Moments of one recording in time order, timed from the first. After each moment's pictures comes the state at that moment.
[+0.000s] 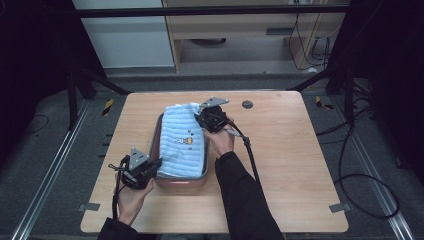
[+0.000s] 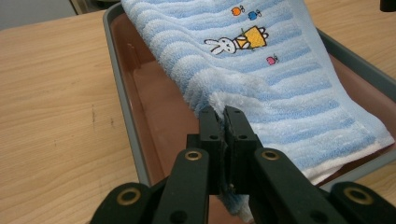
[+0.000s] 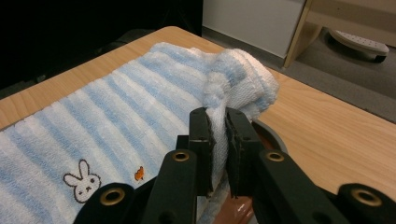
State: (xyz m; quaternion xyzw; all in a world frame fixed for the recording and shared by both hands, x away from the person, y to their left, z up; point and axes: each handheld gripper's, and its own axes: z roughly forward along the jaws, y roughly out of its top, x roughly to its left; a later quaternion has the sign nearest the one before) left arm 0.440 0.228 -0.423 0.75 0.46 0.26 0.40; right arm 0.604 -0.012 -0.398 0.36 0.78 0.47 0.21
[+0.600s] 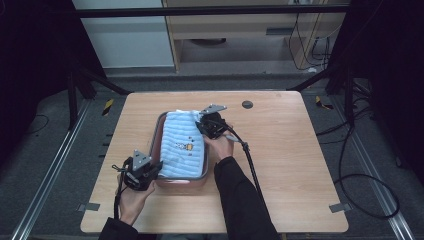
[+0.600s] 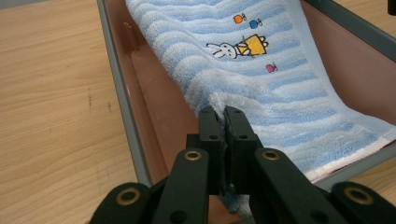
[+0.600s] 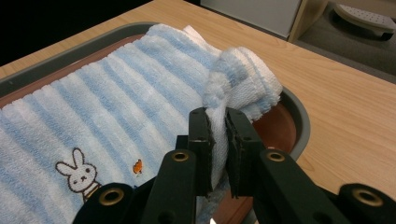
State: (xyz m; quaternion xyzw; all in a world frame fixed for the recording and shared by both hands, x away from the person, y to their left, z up) left arm 0.442 0.227 -0.434 0.76 0.46 0.25 0.38; right arm 0.604 -0.010 -0.427 0.37 0.79 0.44 0.20
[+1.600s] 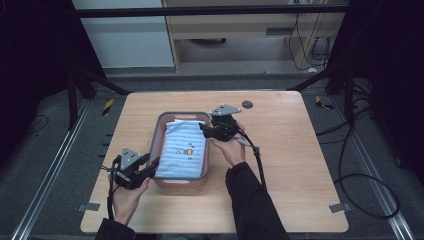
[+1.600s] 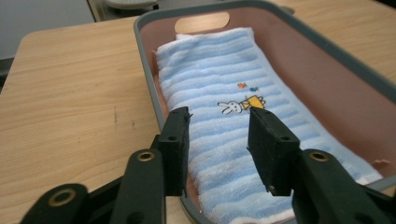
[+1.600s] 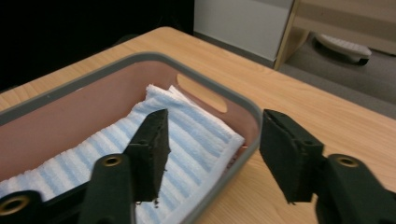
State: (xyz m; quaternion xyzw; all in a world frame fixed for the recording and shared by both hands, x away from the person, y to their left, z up) left arm 0.438 0.244 -0.418 0.72 0.48 0.28 0.42; right arm 0.572 -0.043 -0.398 0.36 0.77 0.48 0.23
